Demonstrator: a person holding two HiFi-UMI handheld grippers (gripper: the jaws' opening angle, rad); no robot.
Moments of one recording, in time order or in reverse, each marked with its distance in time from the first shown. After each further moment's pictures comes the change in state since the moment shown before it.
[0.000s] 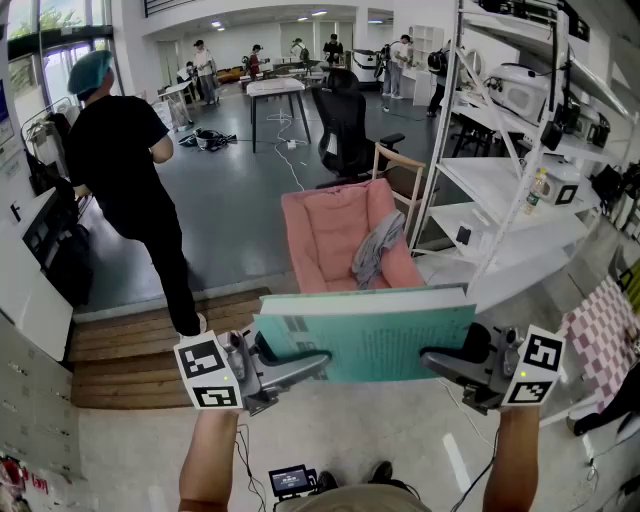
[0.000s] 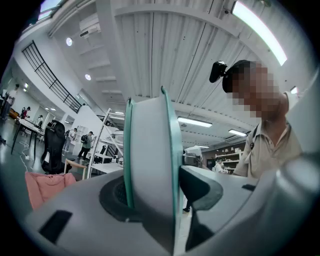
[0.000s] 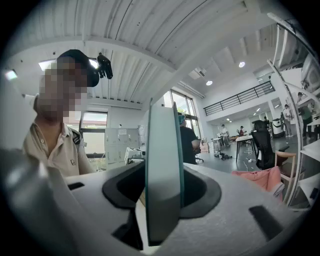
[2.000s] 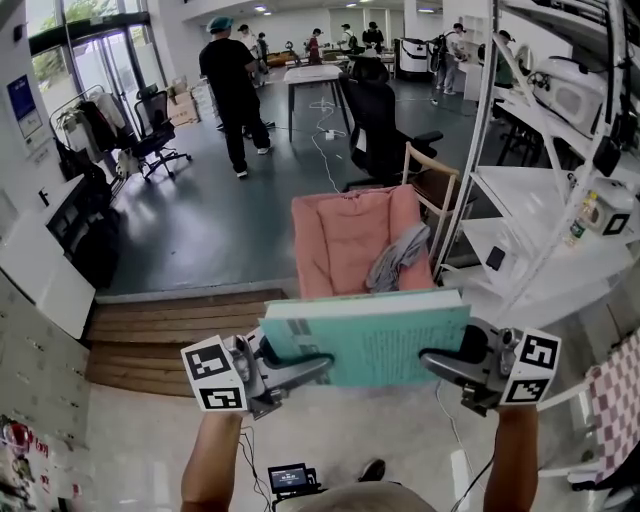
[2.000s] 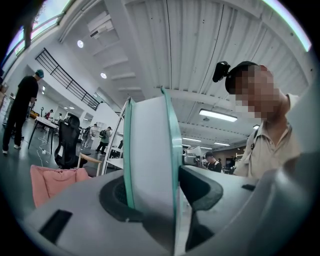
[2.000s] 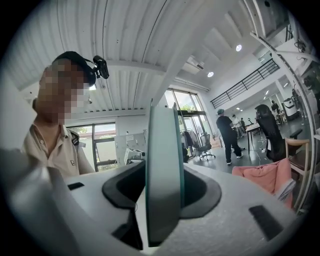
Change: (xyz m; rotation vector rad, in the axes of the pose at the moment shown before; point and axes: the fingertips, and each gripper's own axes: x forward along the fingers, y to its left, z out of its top) left arm 0.167 0.151 -0.037 -0.057 0.060 0.201; right arm -0.053 -0.244 -0.023 0.115 -0.017 0.182
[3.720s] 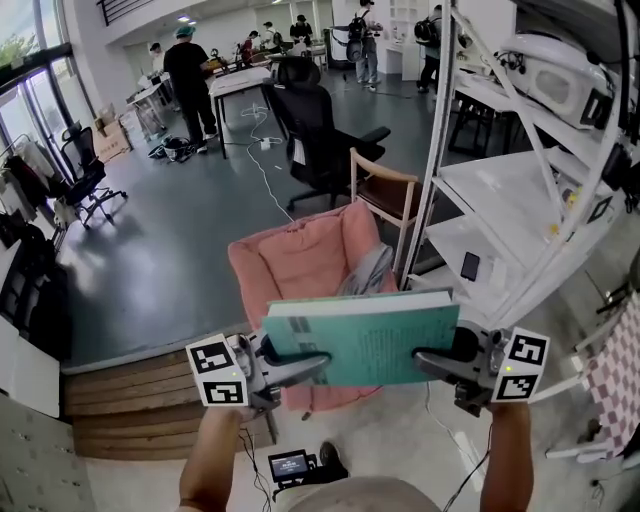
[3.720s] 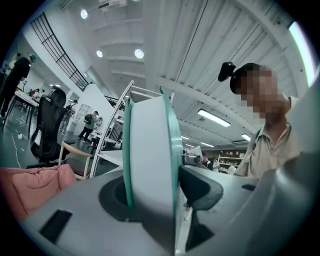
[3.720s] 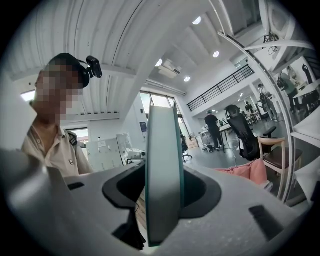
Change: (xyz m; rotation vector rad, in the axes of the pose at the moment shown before) left arm 0.151 0.241 0.004 -0.086 0.089 -0.224; right arm 0.005 -0.257 0.010 0.099 -0.030 -0.240
